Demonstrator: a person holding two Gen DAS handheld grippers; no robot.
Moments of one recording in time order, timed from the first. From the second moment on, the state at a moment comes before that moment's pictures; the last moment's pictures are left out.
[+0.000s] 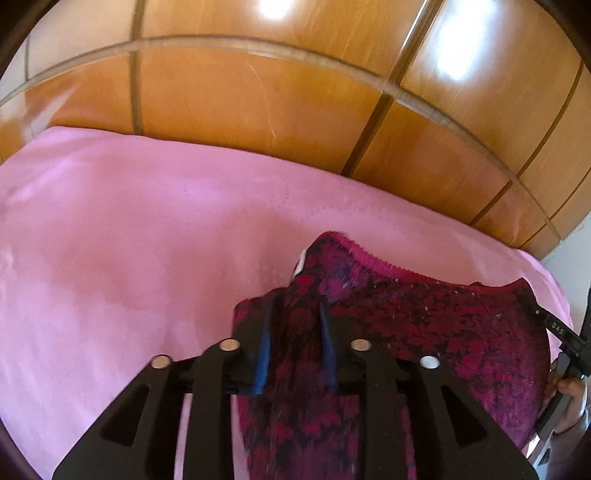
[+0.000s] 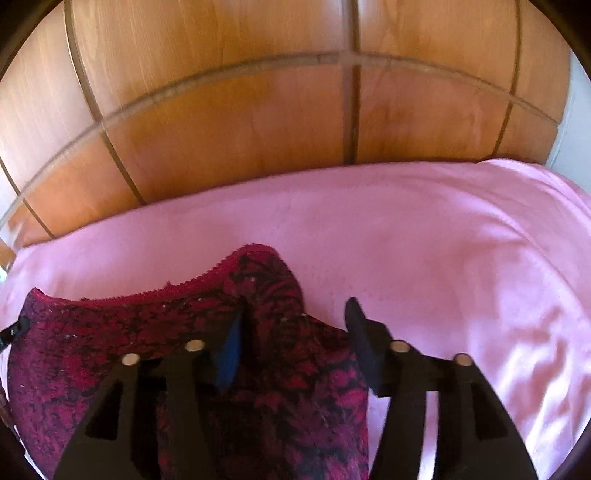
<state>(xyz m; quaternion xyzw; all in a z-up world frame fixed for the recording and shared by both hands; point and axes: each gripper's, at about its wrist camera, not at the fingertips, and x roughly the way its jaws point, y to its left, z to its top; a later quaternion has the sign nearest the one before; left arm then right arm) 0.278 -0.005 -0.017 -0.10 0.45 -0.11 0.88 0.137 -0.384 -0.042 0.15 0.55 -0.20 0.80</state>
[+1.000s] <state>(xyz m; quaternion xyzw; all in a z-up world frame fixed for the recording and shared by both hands) 0.085 0.048 -0.060 -0.20 0.46 -0.17 0.85 0.075 -0.219 -0.027 0.12 0.54 -0.01 0.83</state>
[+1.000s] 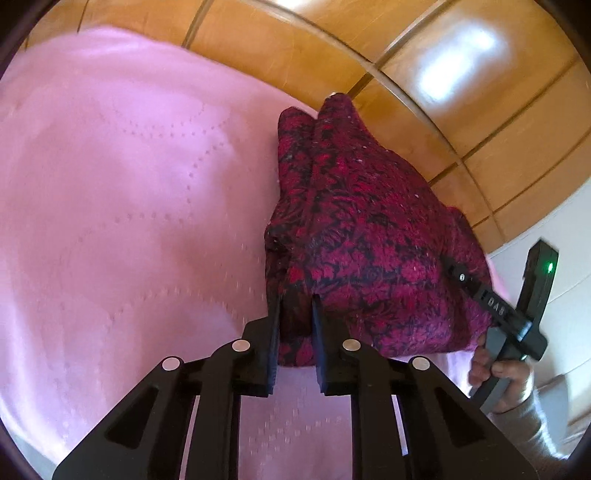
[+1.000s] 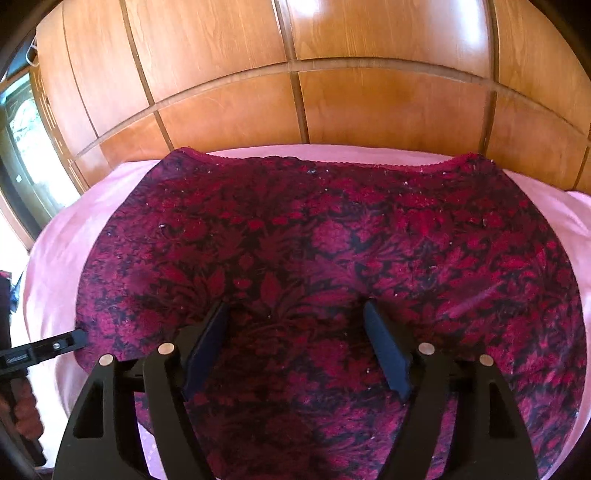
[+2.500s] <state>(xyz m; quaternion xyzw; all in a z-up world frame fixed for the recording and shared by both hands) 0.123 -0.046 0.034 -0.01 0.33 -0.09 0.94 0.061 -0.249 0.003 0.16 0.52 -0.03 0.84</state>
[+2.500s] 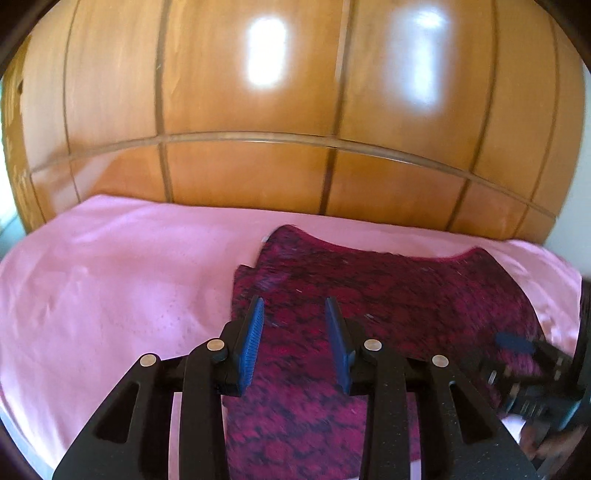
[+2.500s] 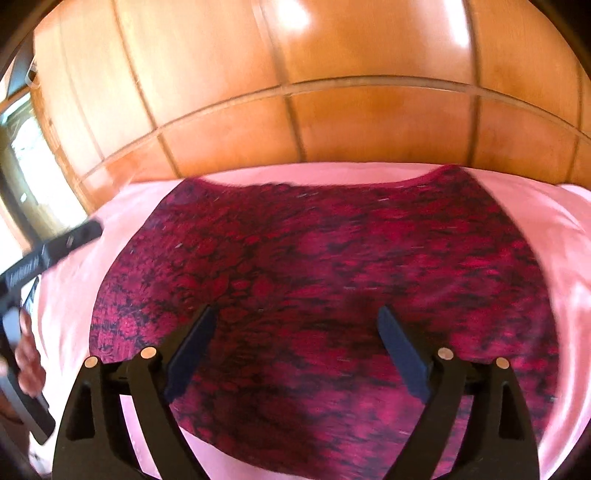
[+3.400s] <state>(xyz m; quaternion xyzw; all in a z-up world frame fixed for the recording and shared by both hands) 0.112 -0.110 -0.010 0.05 0.39 -0.15 0.91 -0.020 -0.390 -0.019 0.25 0.53 -0.16 0.80</state>
